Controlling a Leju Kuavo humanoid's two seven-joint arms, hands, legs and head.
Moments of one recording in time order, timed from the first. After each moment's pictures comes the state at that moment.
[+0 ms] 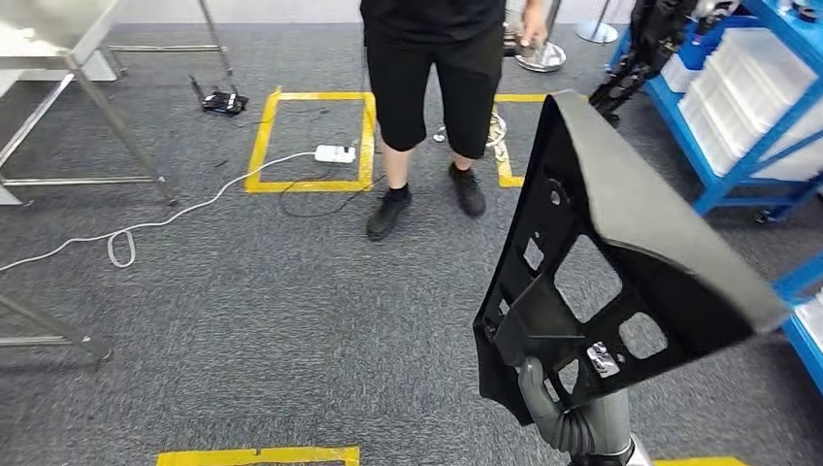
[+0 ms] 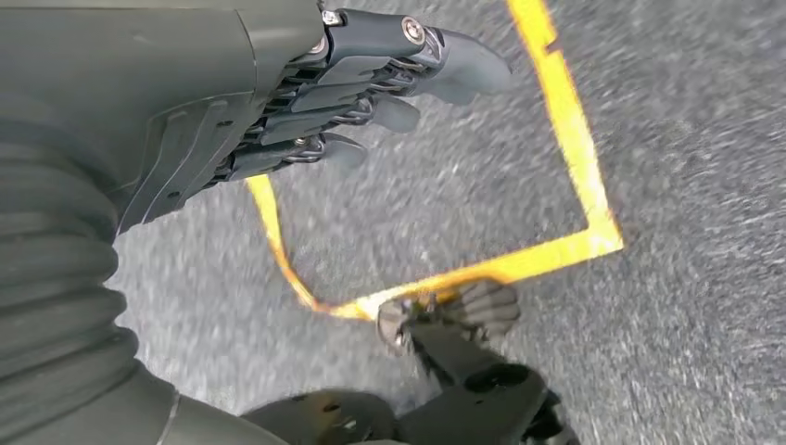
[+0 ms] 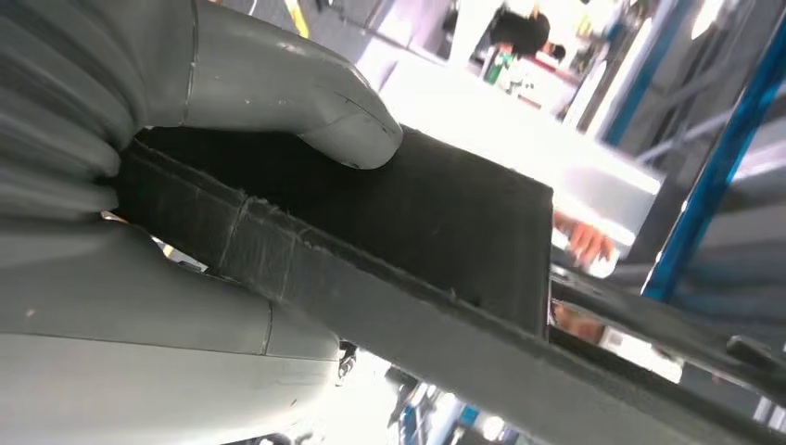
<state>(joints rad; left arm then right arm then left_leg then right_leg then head) -0.09 0.02 -1.55 -0.12 1.37 0.26 -0.54 0.31 -0.12 0.35 -2.04 0.31 -0.33 -0.49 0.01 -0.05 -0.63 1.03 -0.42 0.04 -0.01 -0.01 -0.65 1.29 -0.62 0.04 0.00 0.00</state>
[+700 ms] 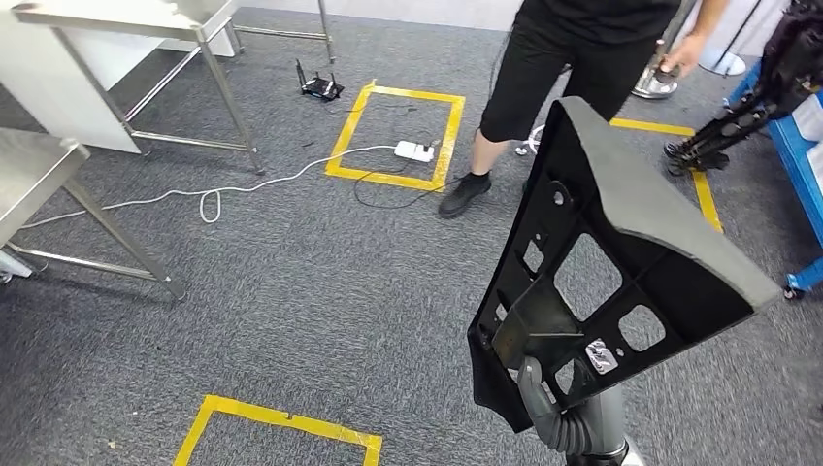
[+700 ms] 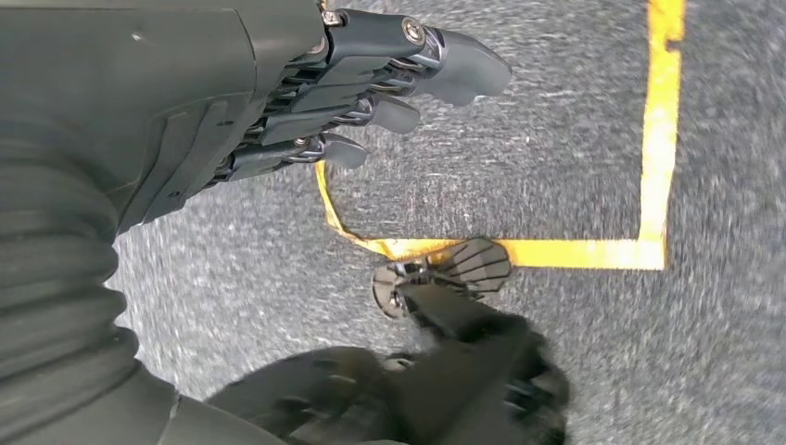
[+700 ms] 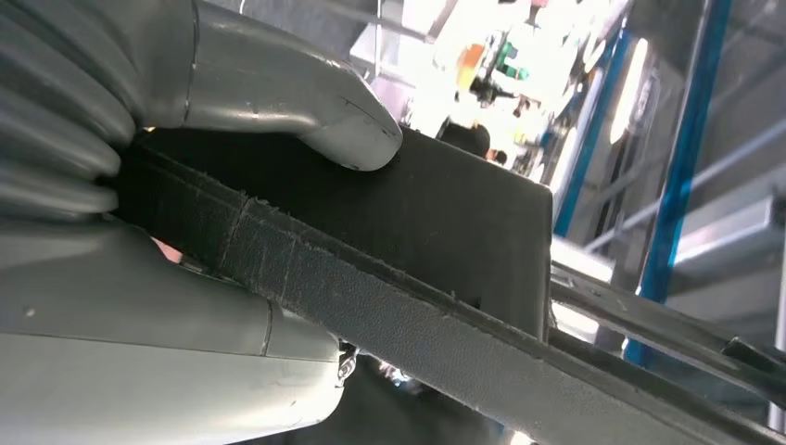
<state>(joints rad) -0.08 0.05 -1.53 -0.11 1.43 0.17 -0.55 0.33 -0.11 0.35 -2.02 0.29 -0.33 -0.50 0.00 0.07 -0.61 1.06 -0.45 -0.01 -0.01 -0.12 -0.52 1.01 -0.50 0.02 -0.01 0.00</state>
